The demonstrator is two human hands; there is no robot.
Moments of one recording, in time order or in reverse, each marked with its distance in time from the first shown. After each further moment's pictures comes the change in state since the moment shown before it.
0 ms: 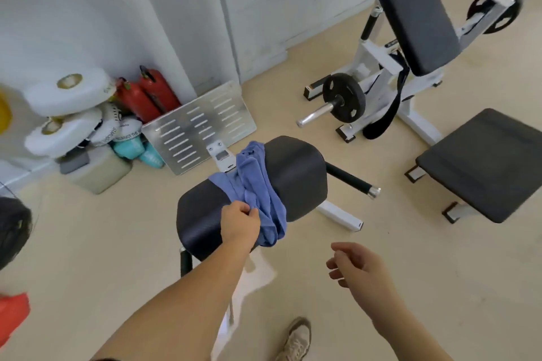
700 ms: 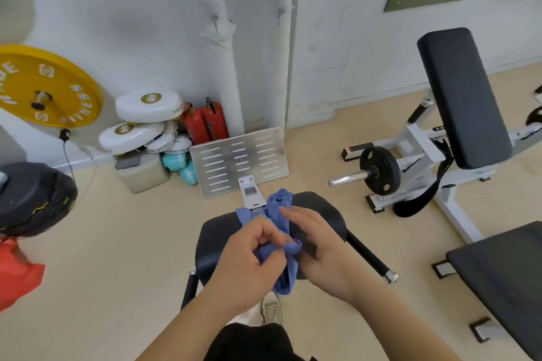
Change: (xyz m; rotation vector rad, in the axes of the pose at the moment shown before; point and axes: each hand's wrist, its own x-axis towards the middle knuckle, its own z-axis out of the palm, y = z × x) left_hand -0.129 0.112 -0.145 -0.399 -0.099 0.441; right_hand 0.031 -0.164 0.021 -0.499 -0.533 -0.890
